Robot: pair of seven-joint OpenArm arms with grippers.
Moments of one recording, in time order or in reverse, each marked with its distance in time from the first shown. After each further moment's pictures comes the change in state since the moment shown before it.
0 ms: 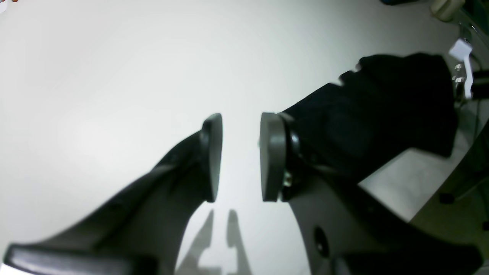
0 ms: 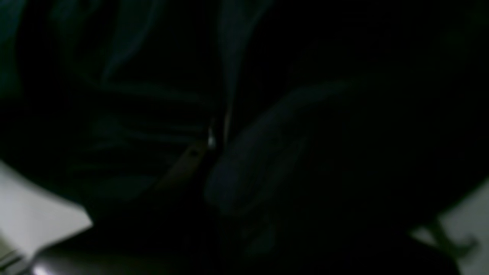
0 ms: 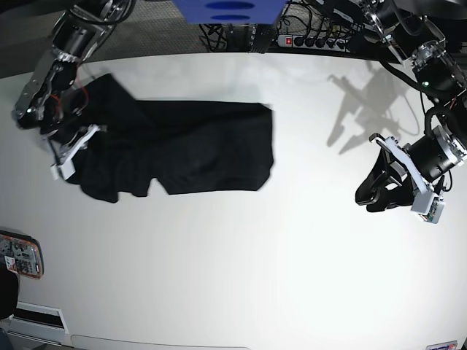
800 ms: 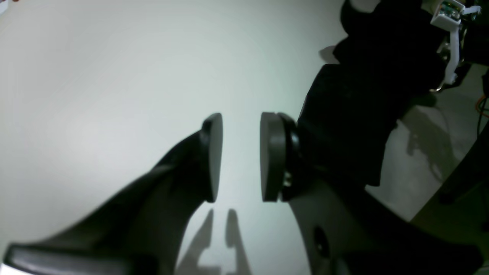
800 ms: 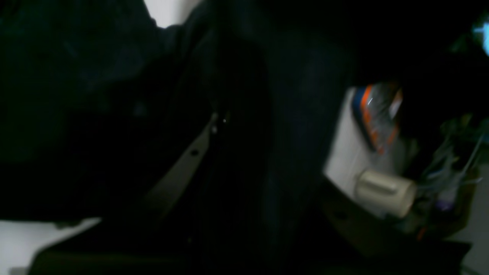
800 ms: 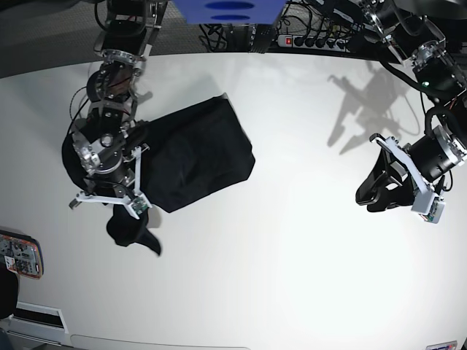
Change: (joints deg) left arm 0.0 0.0 -0.1 0.0 0.0 0.0 0.0; right arm 1.0 -14.0 -27.0 24.1 -65.7 1.0 19.9
